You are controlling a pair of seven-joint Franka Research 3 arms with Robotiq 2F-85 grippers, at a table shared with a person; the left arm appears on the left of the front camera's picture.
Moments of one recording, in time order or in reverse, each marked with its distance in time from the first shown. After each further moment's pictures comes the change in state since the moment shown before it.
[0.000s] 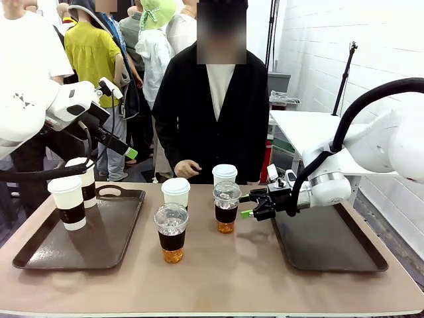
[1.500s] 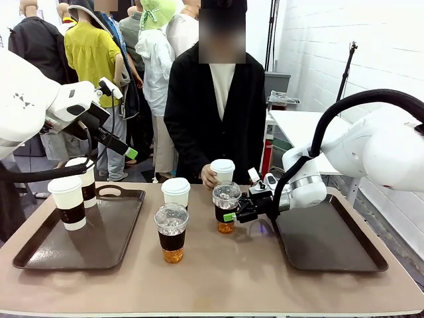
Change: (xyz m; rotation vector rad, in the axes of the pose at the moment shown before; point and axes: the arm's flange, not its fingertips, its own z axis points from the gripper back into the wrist) left arm 0.000 0.000 0.000 0.000 0.000 0.000; right arm -0.005 -0.012 -0.060 0.129 -0.044 -0.047
